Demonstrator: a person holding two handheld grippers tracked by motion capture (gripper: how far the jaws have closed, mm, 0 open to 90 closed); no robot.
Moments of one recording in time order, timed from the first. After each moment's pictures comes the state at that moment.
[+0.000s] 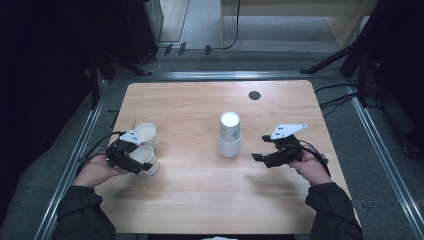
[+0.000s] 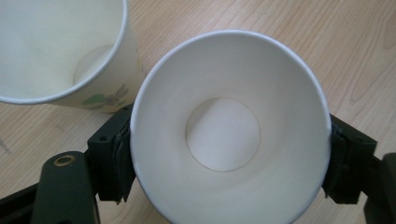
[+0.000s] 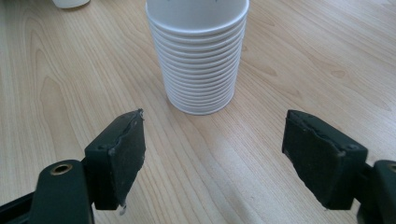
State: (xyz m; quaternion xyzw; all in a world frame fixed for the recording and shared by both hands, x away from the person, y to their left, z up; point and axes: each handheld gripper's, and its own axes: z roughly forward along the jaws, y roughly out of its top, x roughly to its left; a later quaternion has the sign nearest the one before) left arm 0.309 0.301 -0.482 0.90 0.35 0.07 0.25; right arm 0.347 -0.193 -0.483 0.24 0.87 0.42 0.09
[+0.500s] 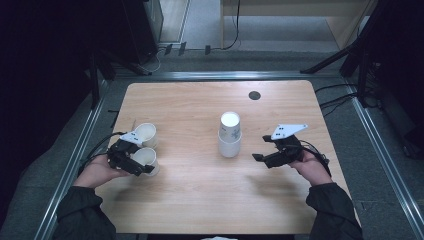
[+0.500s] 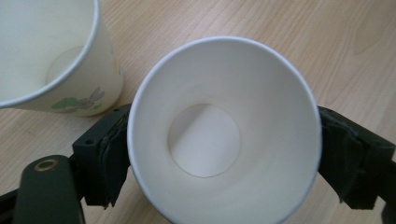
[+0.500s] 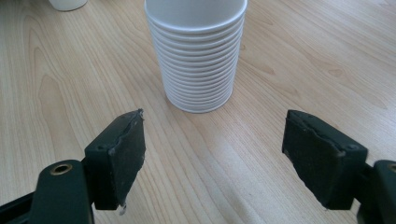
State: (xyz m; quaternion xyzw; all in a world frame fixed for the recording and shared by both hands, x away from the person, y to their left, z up) left arm 0.307 0.300 -0.482 0.90 0.34 0.04 0.26; right arm 0.346 -0.194 -0.482 0.24 0.87 0.42 0.10
